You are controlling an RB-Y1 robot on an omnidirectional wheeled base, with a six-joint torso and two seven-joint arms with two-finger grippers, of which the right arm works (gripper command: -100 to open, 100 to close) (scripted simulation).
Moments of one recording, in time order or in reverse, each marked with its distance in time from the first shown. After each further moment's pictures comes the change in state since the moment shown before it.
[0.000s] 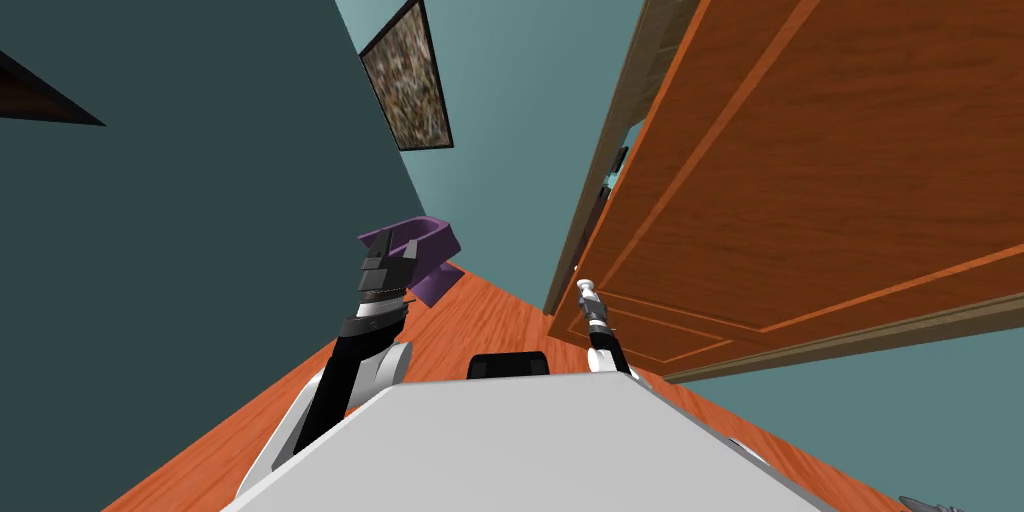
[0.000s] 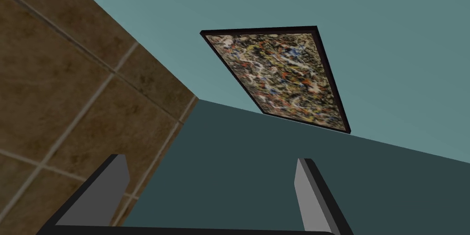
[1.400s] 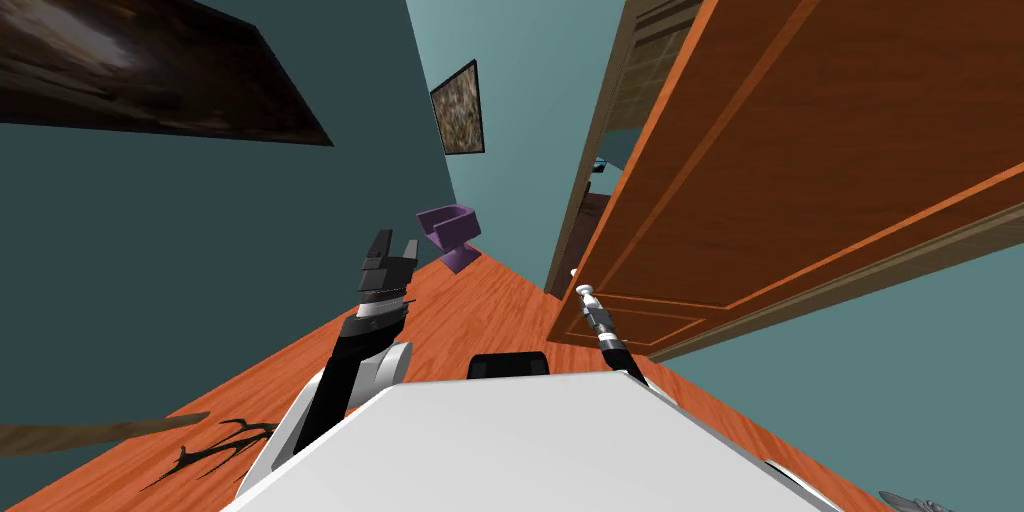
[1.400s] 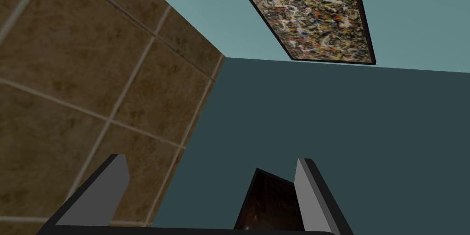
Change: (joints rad) arm 0.079 -0.132 0.170 -0.024 0.068 -0.092 -0.200
